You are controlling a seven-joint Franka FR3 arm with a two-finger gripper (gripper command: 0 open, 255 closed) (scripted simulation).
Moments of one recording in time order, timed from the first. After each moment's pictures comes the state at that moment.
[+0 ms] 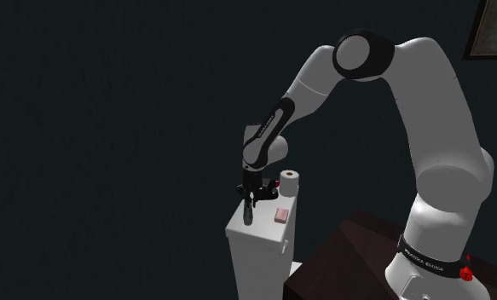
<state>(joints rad) -0.03 0.50 0.11 -2.13 0.03 2.64 0.66</state>
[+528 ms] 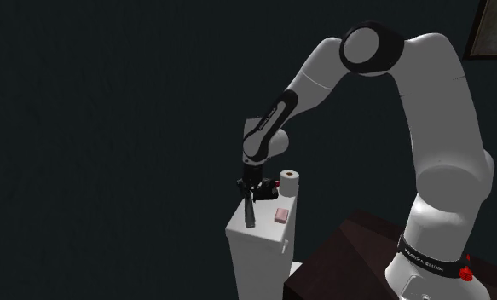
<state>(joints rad) -0.03 0.44 0.12 -2.15 0.04 2.59 0.66</state>
